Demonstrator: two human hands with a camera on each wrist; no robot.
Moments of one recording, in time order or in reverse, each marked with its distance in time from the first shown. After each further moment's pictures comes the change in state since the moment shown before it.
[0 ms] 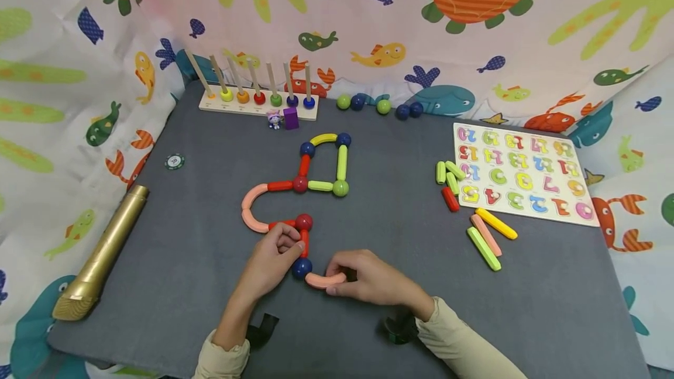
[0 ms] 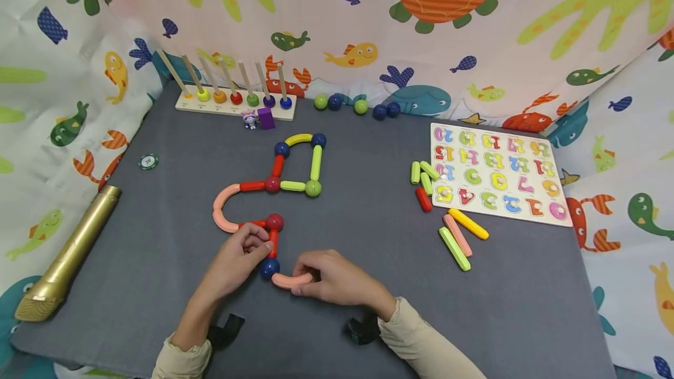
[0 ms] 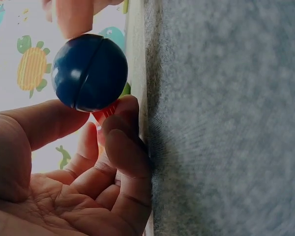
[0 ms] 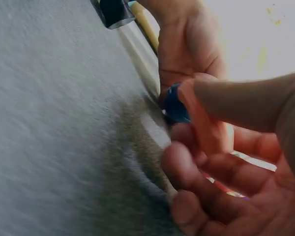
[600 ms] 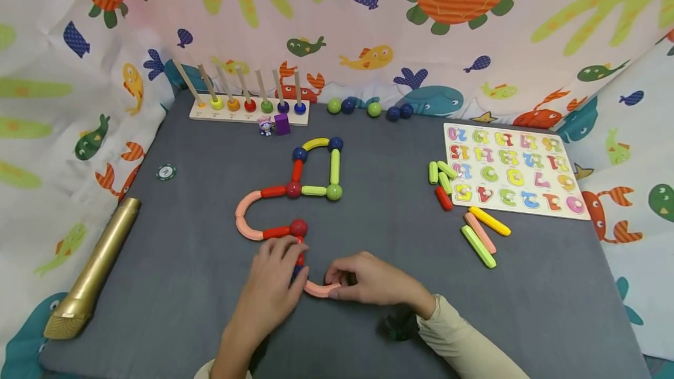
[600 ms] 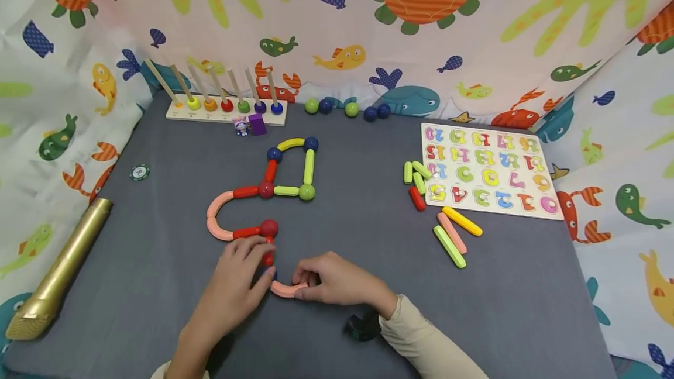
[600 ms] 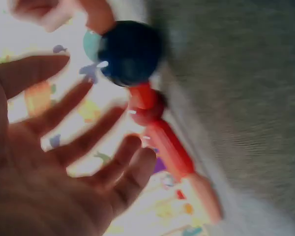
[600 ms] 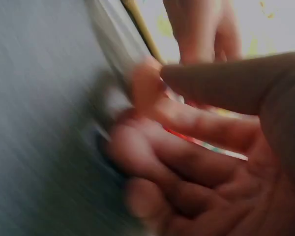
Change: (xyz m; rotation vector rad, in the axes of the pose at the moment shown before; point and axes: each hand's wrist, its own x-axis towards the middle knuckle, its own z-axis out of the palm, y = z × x) left_hand -0.031 0.011 0.018 0.613 0.114 0.515; right_hand -0.002 0.007 -0.014 0.003 -0.110 0.032
